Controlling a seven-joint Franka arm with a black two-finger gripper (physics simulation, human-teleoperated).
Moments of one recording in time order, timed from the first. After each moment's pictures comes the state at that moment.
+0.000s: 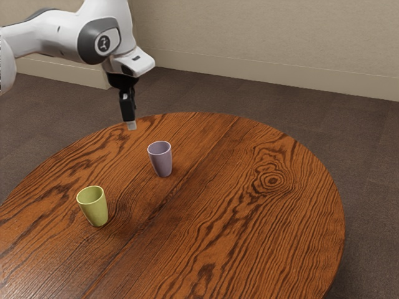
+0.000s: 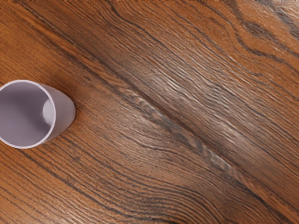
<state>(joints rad) -0.23 0.14 0.24 -1.61 0.04 1.79 0.92</state>
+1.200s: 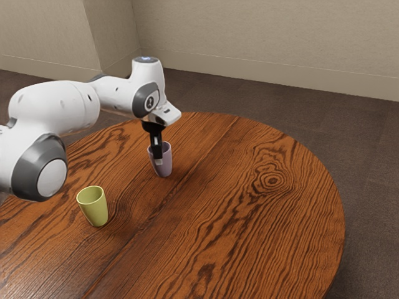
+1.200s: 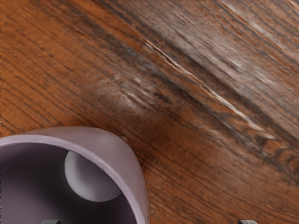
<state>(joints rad) -0.12 0.71 0.24 -1.31 -0.09 1.99 1.02</state>
